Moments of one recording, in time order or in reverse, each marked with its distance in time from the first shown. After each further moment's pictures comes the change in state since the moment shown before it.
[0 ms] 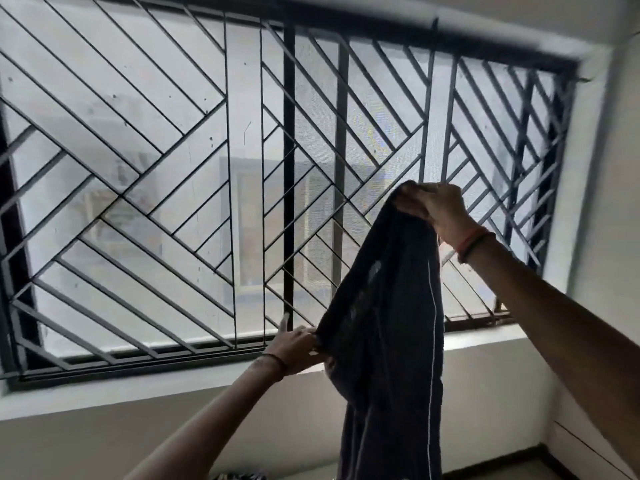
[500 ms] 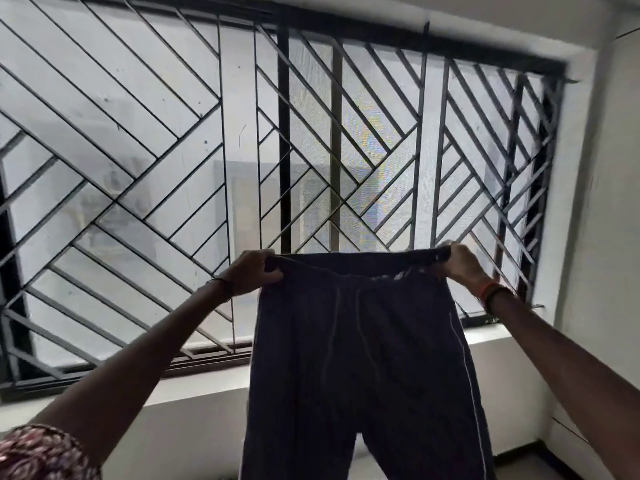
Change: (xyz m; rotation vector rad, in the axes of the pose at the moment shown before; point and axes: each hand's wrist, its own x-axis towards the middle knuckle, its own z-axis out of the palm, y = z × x) left_hand 0.005 -0.090 -0.123 -0.440 0.417 -0.048; right_hand -0.020 0.080 -0.091 -1.013 0.066 0.060
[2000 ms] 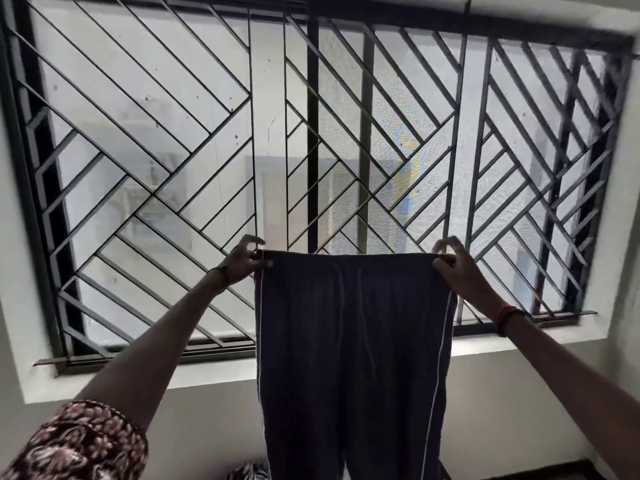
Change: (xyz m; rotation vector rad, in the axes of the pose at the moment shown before) left_hand -0.013 -0.051 -0.021 -0.422 0.087 -0.397; right_hand -0.006 -0.006 0.058 0.356 -0.042 -0.333
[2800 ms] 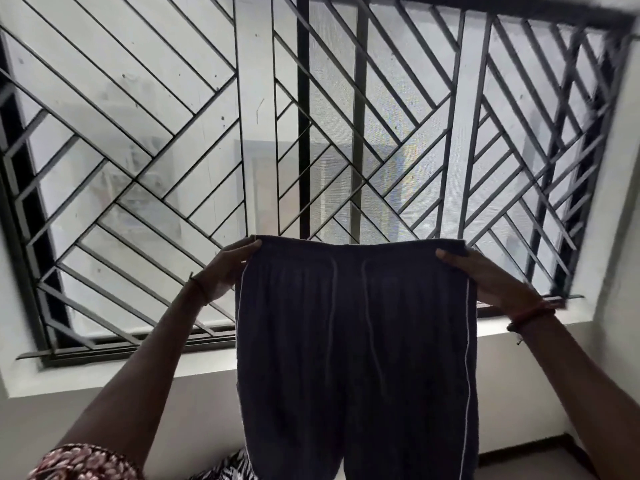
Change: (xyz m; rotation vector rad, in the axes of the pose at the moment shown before) left_hand -0.018 -0.010 0.013 -0.595 -0.207 -0.106; right_hand -0.025 -0.022 -0.025 0.704 -0.271 0.449
